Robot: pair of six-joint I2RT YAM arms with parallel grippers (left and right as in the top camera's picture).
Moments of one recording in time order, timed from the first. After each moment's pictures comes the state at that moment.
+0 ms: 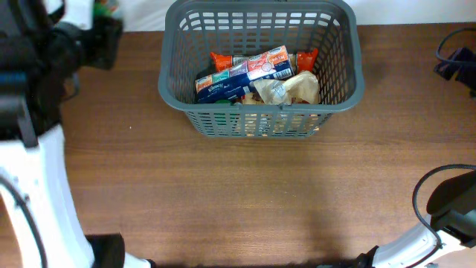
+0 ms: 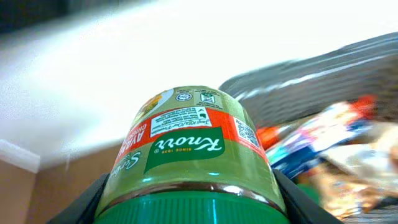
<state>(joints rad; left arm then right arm) -0.03 1.67 2.47 -1.28 0.13 0.27 -0.59 1.95 2.06 -1.21 -0.30 0.04</state>
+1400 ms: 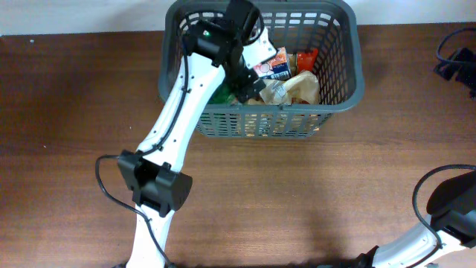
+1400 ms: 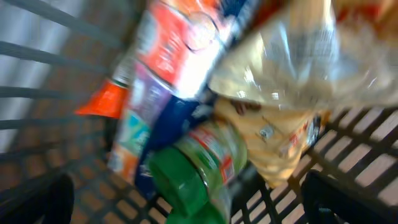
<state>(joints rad) -0.48 2.25 2.52 -1.40 -0.01 0.50 -0.59 1.95 2.06 -1.21 -0.30 0.05</state>
